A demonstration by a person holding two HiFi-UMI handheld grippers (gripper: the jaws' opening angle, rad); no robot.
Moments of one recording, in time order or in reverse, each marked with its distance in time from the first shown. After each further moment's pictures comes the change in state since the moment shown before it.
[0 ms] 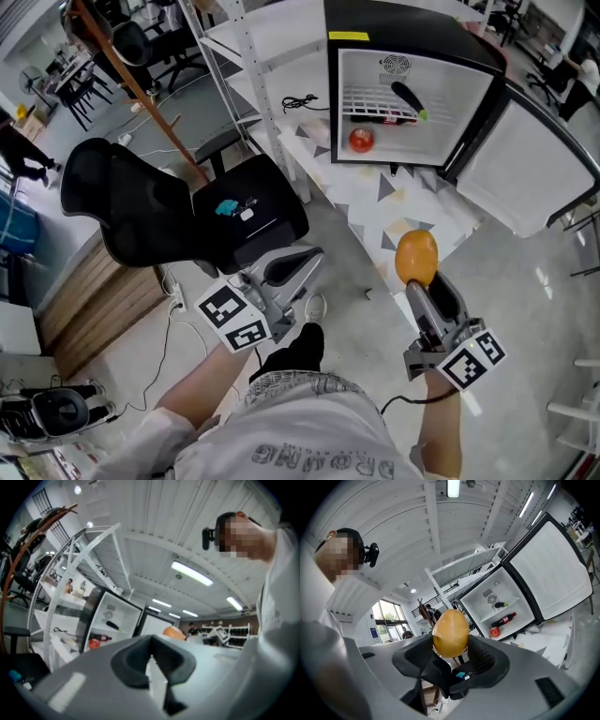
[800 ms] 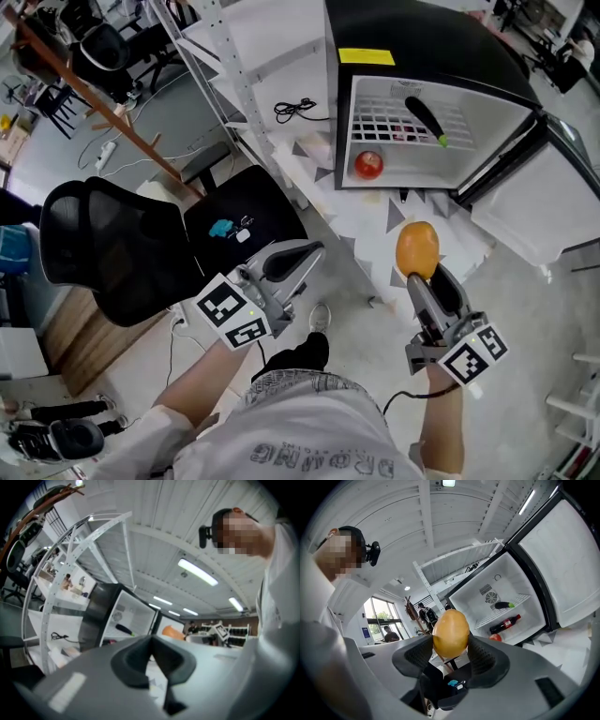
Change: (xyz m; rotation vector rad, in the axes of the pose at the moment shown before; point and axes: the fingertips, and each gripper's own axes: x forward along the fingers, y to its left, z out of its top) left arm 0.068 0.142 0.033 -0.021 0.049 -0.028; right arm 0.140 -0.061 0.037 0.009 0.030 -0.062
